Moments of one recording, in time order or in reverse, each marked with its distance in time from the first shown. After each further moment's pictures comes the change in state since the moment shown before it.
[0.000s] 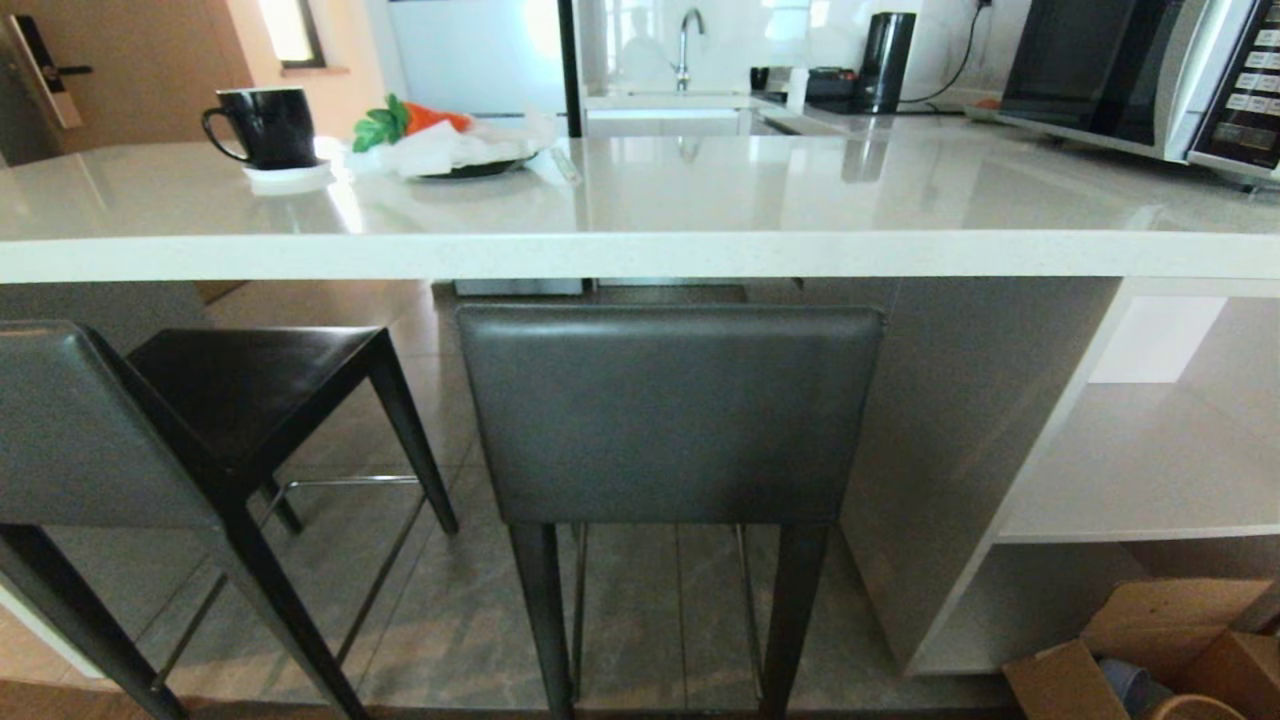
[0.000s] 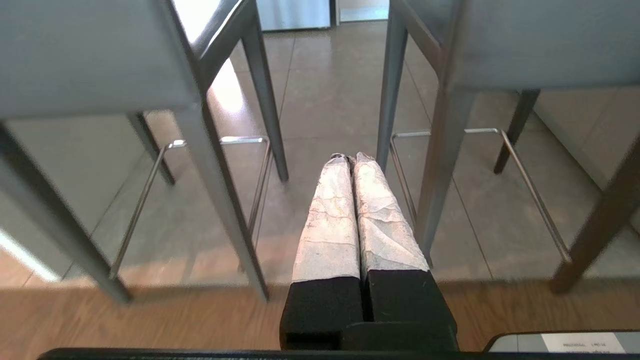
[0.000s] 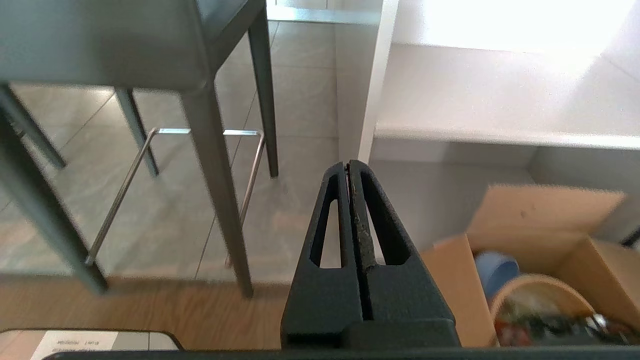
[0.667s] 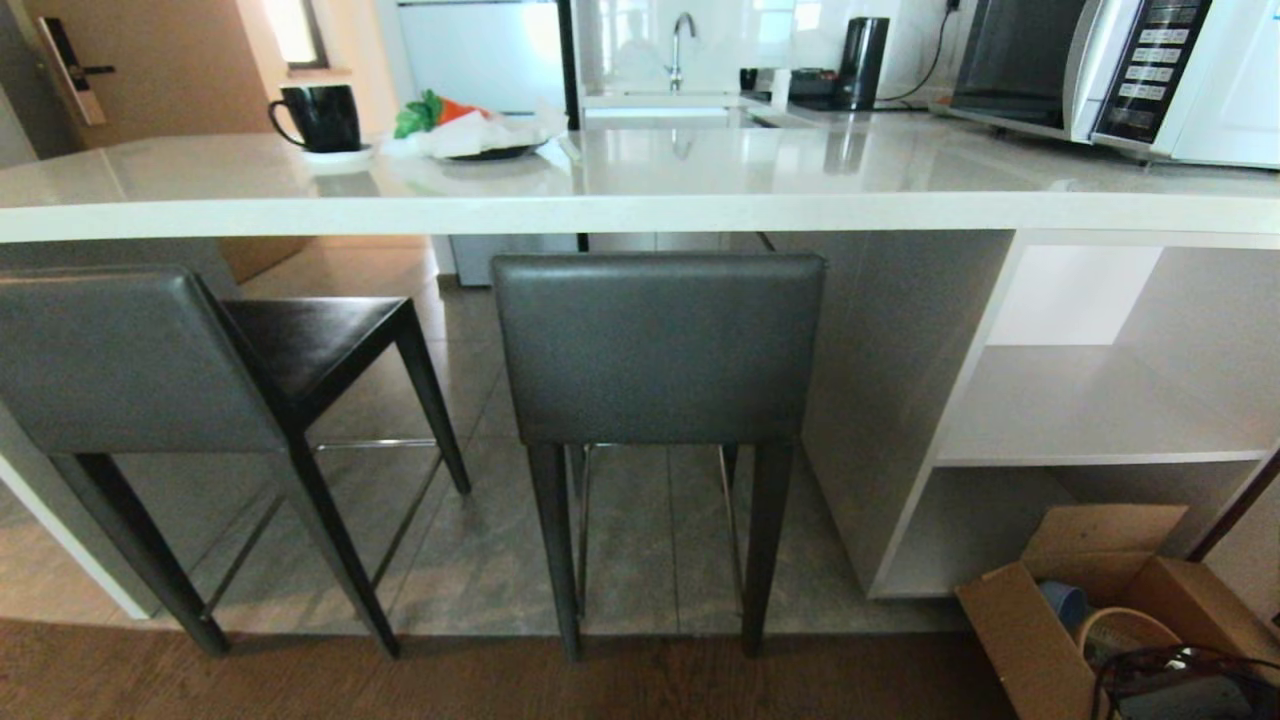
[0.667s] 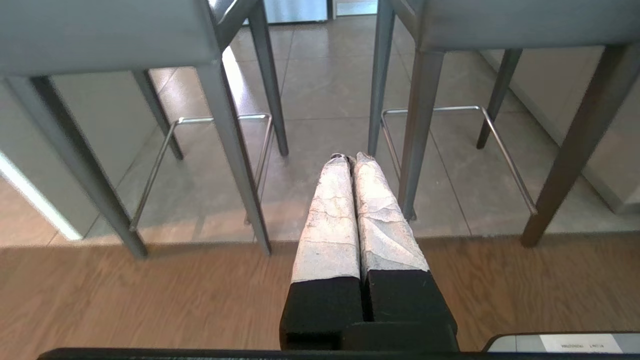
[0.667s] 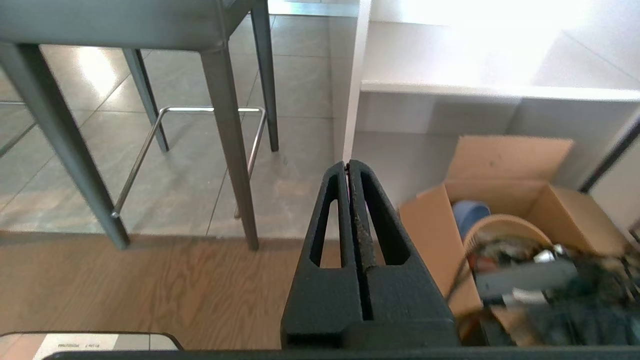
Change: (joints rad) left arm 0.000 0.000 0.000 0.000 0.000 -0.006; right arm 0.000 0.000 0.000 0.001 -0.011 0.011
